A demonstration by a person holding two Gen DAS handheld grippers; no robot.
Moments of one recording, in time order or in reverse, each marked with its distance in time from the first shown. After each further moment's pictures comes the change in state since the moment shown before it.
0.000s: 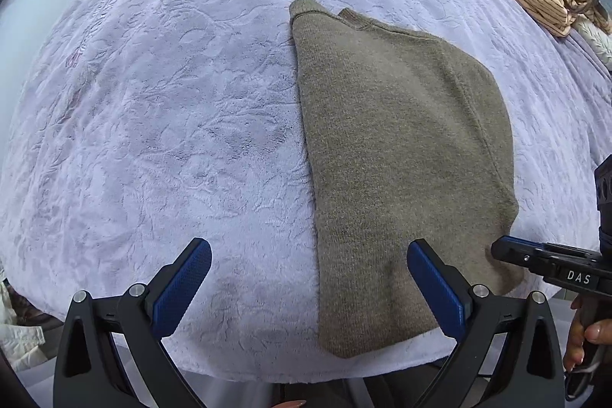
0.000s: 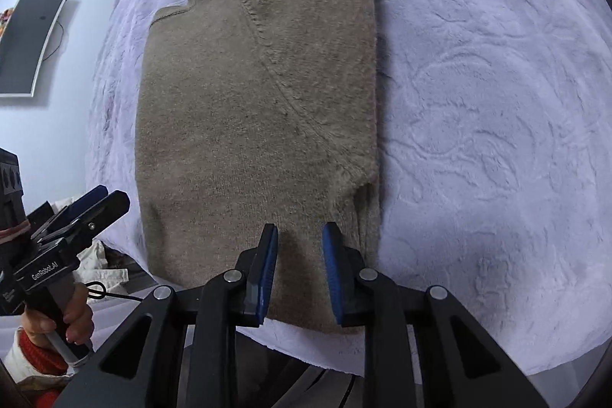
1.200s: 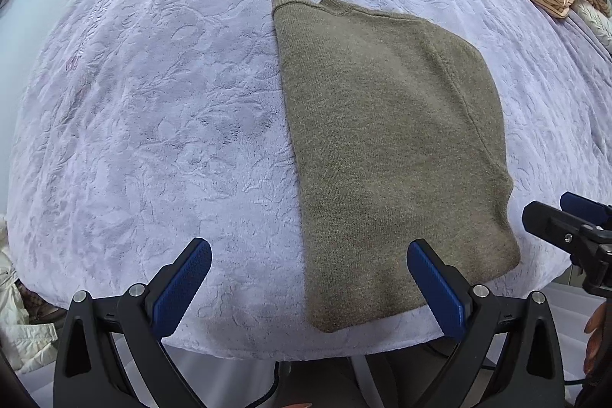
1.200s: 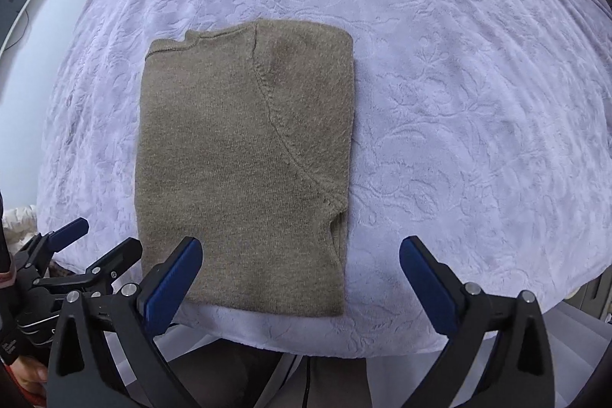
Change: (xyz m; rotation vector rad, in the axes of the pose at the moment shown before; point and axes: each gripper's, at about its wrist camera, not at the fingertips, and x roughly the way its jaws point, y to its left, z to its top) left arm -0.010 -0.021 -0.007 0.033 0.053 0.034; right arm -0.045 0.061 0.016 -0.048 -0.093 -0.323
